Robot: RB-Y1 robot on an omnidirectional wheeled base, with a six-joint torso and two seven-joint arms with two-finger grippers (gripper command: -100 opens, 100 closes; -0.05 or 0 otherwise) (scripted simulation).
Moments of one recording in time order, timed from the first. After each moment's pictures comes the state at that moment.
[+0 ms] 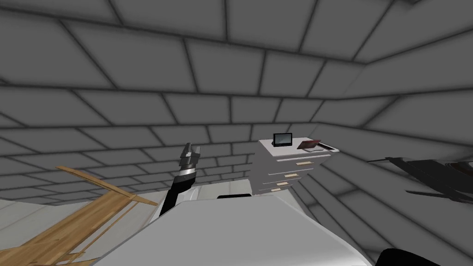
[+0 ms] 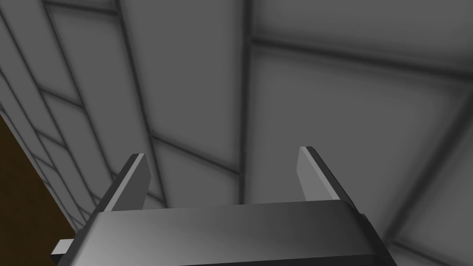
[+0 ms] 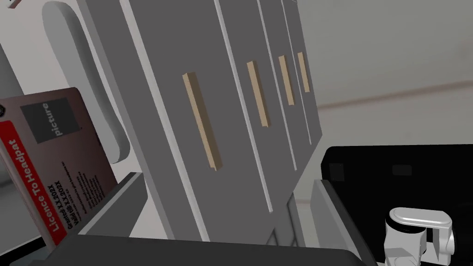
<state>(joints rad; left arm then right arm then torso) 0.53 0.00 -0.02 -2.20 0.03 -0.45 0.07 1.28 -1.62 -1.14 -0.88 1.11 -1.34 0.74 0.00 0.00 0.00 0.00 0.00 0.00</state>
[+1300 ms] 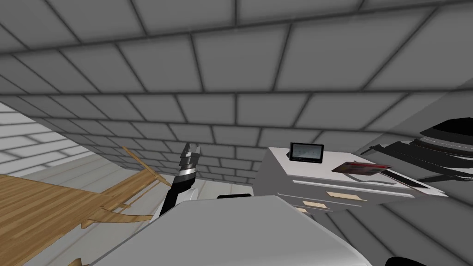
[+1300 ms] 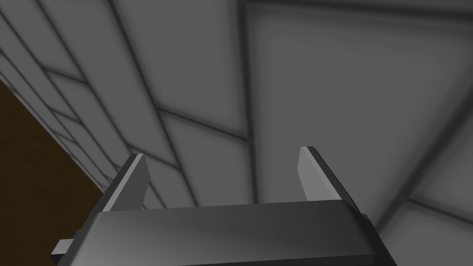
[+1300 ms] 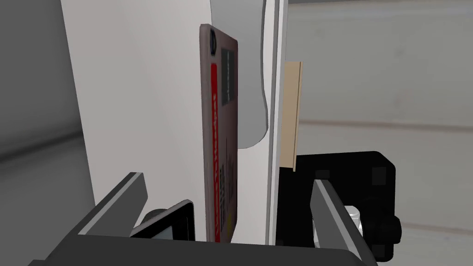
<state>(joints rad) 0.53 0.00 -0.02 -2.20 0.03 -0.45 0.07 1.41 -1.95 -1.36 -0.61 1.37 -1.61 0.76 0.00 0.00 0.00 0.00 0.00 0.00</state>
